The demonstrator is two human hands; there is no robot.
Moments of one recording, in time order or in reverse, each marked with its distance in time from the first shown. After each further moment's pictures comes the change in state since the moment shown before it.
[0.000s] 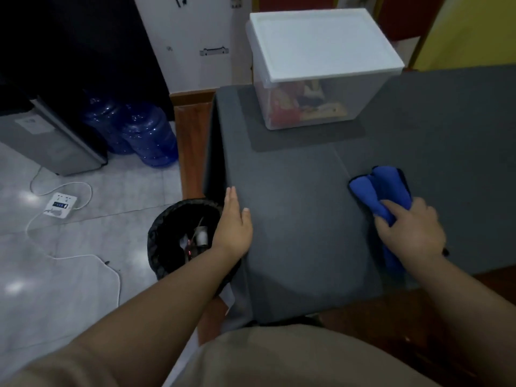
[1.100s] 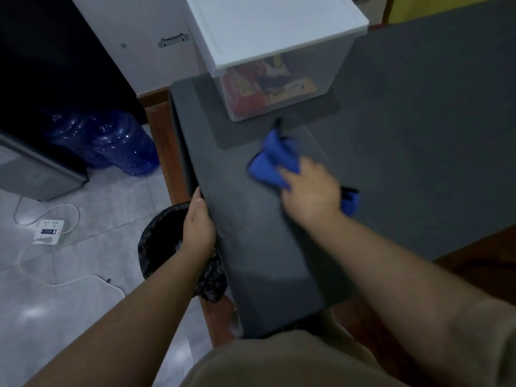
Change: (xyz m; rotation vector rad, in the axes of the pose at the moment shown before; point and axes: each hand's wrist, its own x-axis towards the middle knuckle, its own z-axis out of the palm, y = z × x) left_hand 0.032 0.003 -0.008 -0.344 0.115 -0.193; right_hand 0.018 -0.123 0.022 0.080 0.134 -0.353
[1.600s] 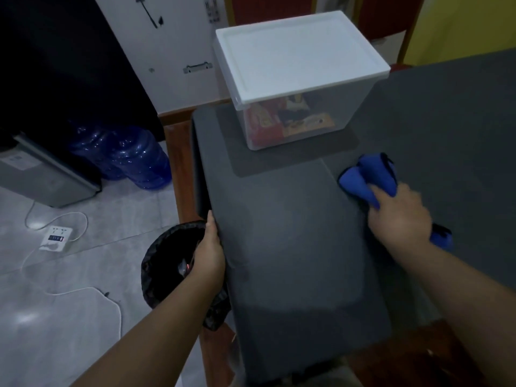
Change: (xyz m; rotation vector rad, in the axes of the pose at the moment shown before) left_hand 0.003 0.003 0.006 -0.343 -0.011 -0.334; right_hand 0.014 0.111 -0.009 -0.082 0.048 0.255
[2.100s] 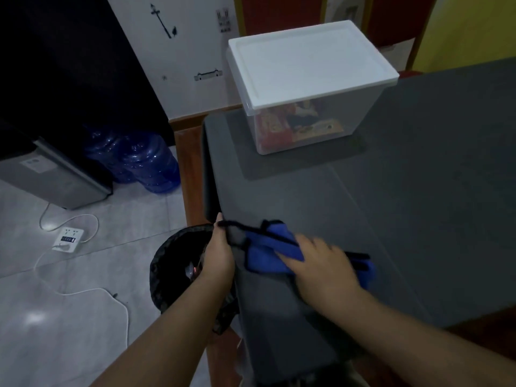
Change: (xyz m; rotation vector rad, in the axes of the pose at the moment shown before) left_hand -0.005 0.005 0.003 -0.049 0.040 0.032; right_hand -0.102 -0.096 0.001 0.092 -0.023 -0.724
